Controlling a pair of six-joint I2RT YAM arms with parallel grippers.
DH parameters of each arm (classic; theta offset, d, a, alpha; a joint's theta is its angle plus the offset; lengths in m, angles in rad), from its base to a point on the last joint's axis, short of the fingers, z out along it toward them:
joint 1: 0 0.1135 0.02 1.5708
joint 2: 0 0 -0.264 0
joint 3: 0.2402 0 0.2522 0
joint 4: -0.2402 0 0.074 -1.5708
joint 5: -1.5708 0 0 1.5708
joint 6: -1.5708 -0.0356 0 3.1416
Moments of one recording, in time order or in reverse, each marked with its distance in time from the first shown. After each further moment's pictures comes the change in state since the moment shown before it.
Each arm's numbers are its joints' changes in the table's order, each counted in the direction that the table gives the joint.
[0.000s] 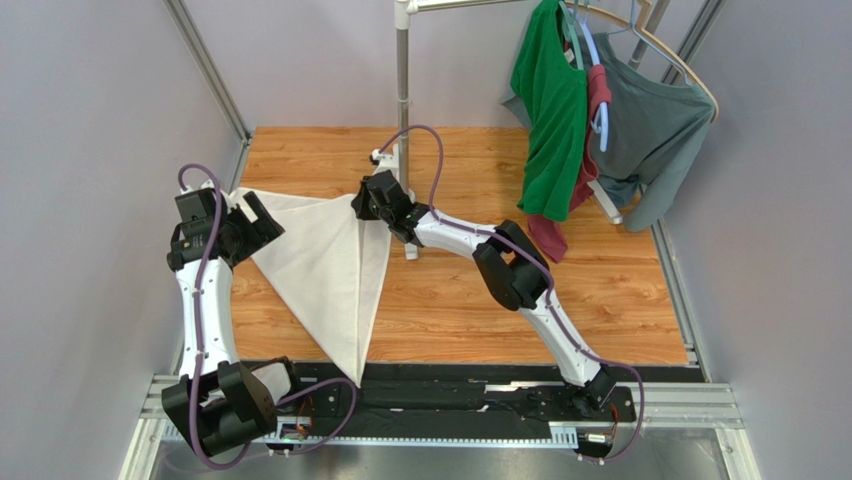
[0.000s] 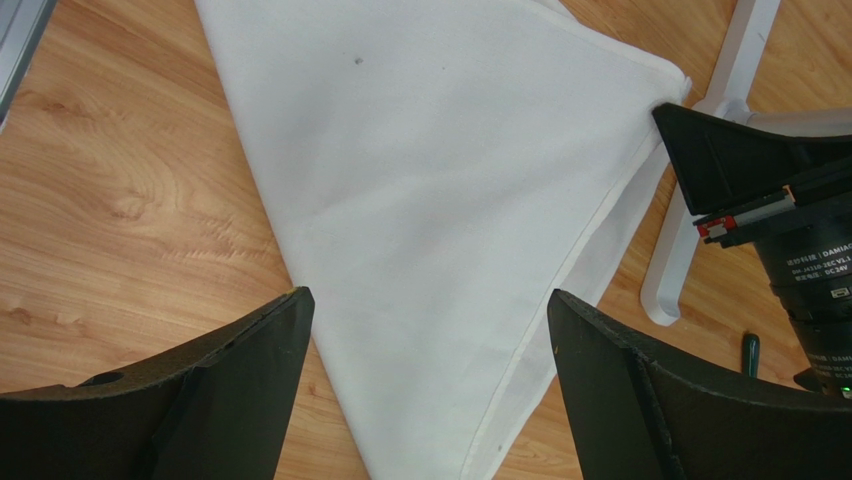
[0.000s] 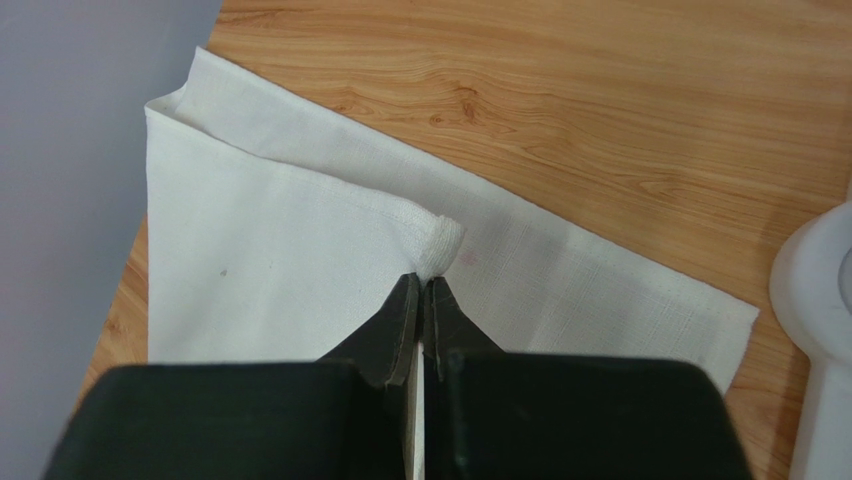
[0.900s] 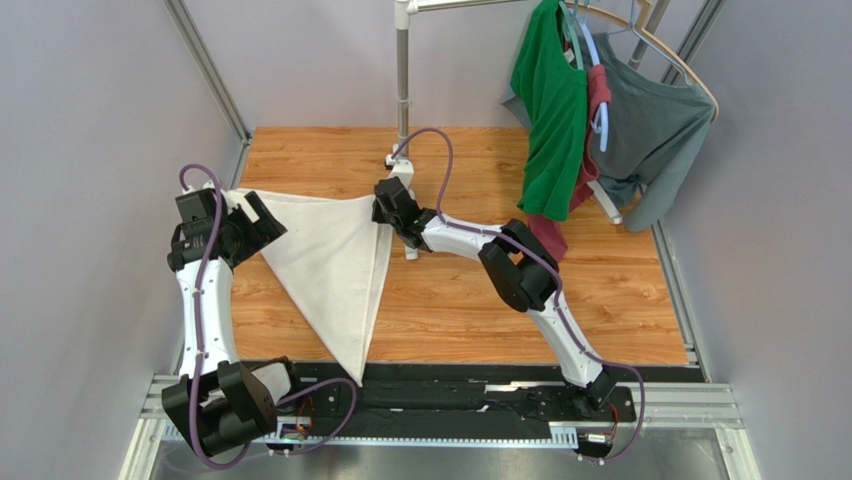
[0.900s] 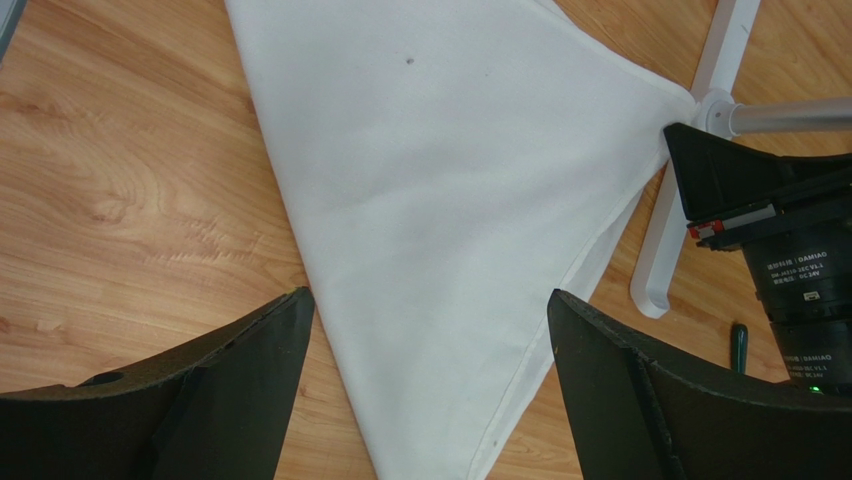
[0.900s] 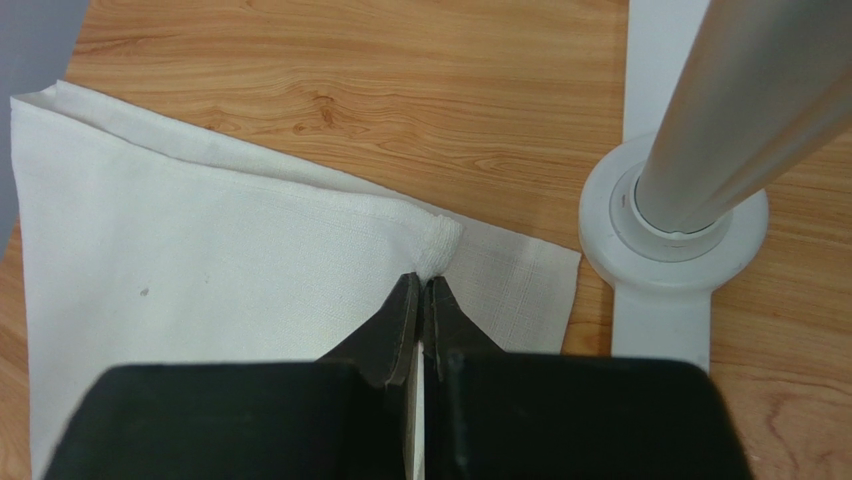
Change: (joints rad) left arm 0.000 0.000 -0.006 0.007 -0.029 0.003; right arm -0.005 0.084 -0.158 0.010 -0.192 0.042
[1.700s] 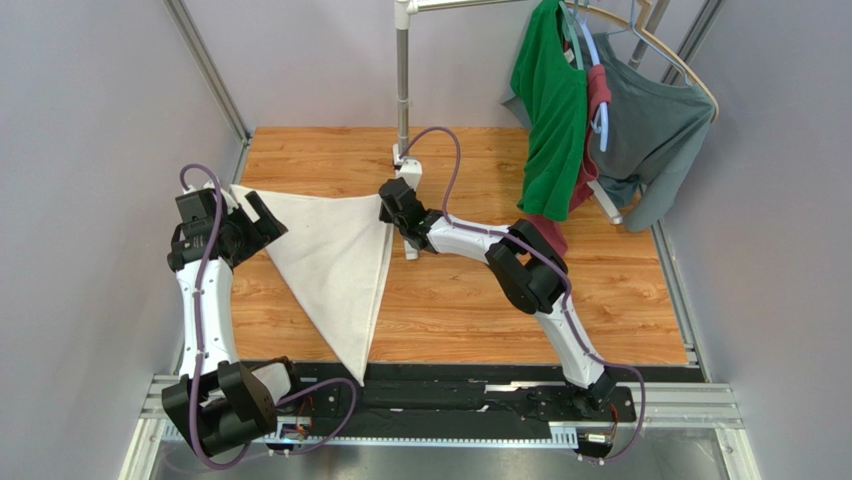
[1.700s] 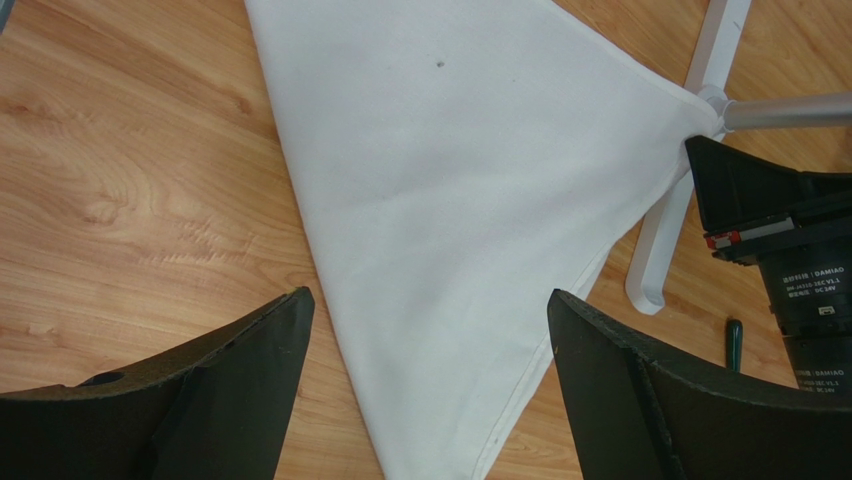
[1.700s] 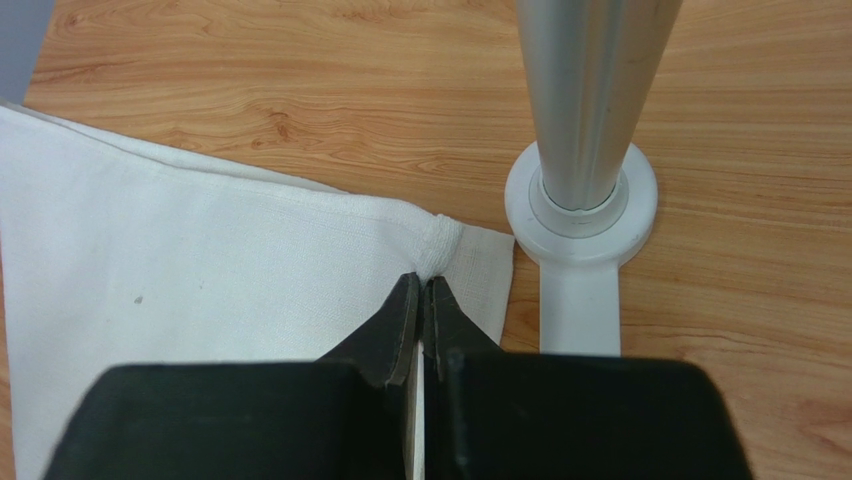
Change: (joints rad) left arm 0.000 0.000 0.000 0.001 -0.014 0.000; right arm -0.002 0.068 -0.083 -0.003 -0.091 0.000
